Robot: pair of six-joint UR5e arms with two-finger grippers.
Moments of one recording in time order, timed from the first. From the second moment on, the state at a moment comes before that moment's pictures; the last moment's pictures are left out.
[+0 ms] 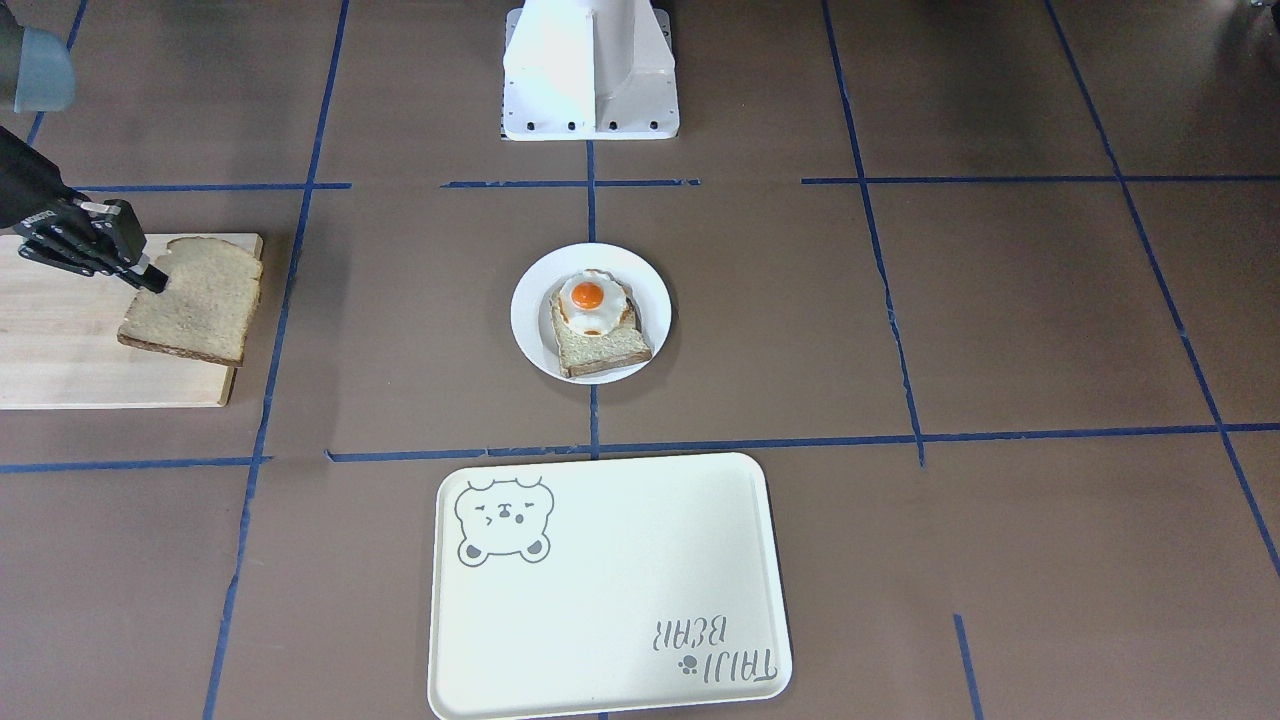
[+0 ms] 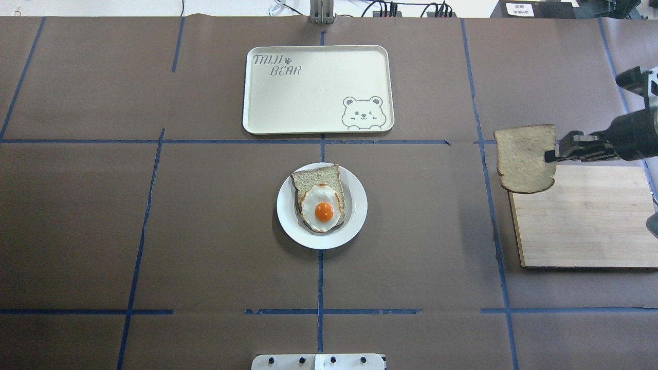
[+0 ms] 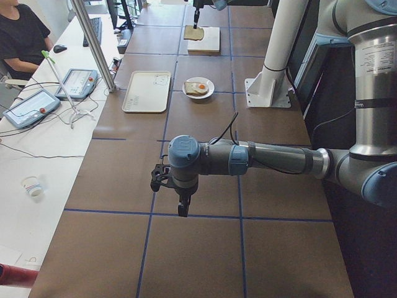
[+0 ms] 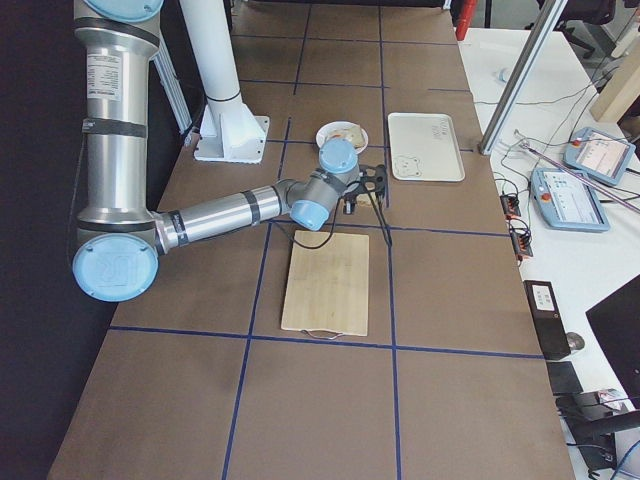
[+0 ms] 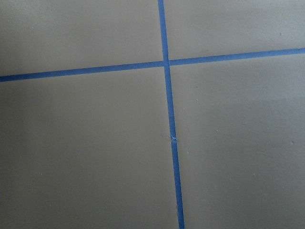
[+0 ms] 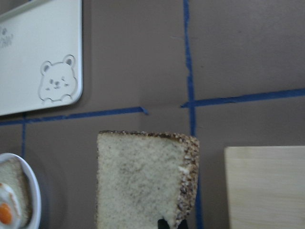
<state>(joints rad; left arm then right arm) -1.62 -1.43 -1.81 -1.47 -2.36 0.12 1.05 -1.56 1.88 -0.82 2.35 1.17</state>
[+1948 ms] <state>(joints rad) -1.62 -1.43 -1.80 -1.47 -2.36 0.12 0.50 -1.09 1.59 -0.69 1.82 1.49</state>
